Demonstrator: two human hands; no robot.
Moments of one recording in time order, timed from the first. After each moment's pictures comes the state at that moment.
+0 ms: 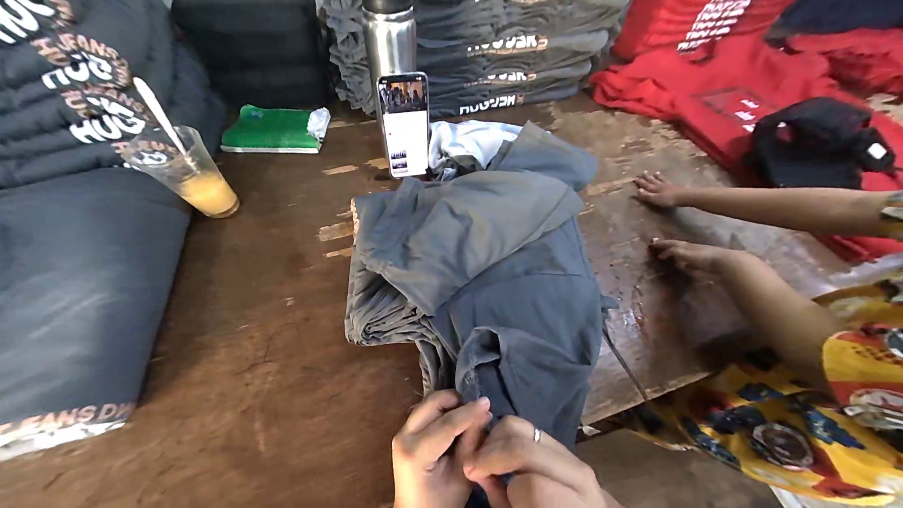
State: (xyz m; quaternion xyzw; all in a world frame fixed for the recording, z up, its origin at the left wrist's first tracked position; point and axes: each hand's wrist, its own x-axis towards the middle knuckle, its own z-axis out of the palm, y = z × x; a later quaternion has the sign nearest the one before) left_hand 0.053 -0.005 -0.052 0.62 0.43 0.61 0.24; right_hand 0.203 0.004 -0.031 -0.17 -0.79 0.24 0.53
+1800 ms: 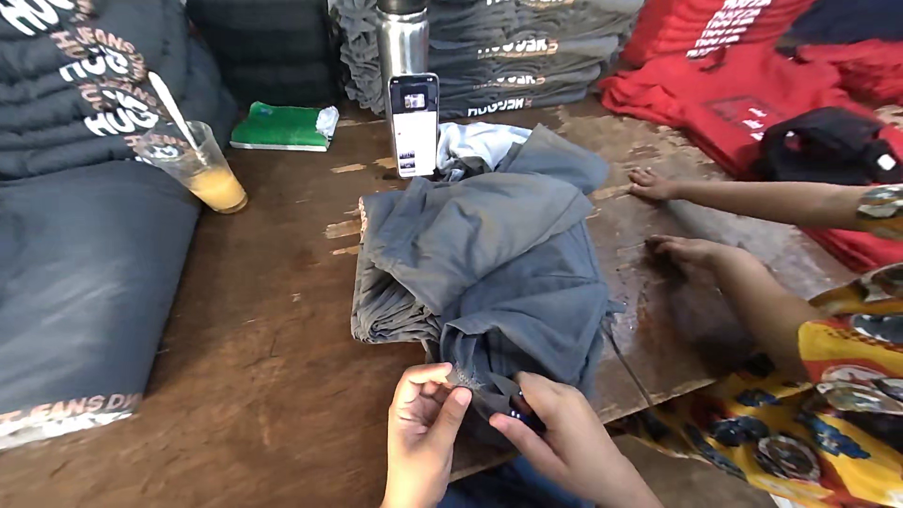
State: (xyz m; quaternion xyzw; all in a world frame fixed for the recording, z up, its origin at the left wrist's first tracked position) left_hand 0.050 0.007 -0.048 0.37 0.28 0.70 0.54; right_hand 0.230 0.030 -0.040 -0.41 -0.82 0.19 0.36
